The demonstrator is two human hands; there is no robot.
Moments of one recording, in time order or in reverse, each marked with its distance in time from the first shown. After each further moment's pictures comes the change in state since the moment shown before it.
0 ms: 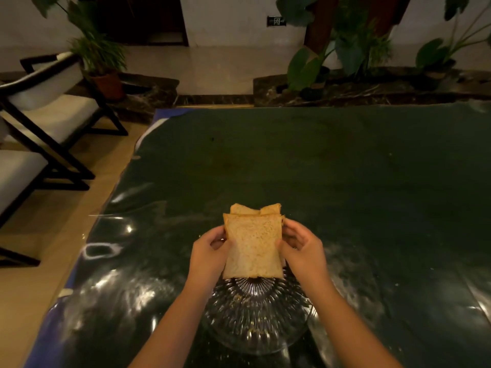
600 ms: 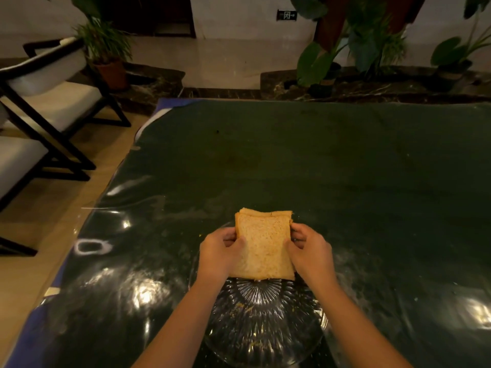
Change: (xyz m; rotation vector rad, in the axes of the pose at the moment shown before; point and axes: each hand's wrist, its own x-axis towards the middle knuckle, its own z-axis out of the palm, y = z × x) left_hand 0.027 -0.014 0.020 0.245 0.068 0.003; right_hand 0.024 0.012 0.005 -0.388 0.033 0.049
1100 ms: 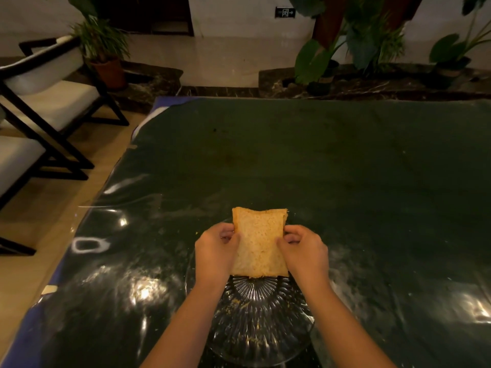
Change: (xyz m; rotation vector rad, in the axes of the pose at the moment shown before) left_hand -0.013 0.016 0.000 0.066 0.165 0.037; right_hand -0.011 -0.017 -0.001 -0.037 0.074 0.116
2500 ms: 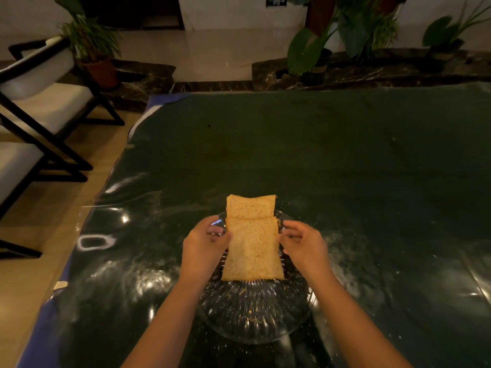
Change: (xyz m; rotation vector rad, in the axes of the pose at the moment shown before) left_hand -0.003 -0.010 -0.026 -0.001 -0.173 -0.038; right_hand -0.007 0.019 -0.012 0.147 -0.125 0.025
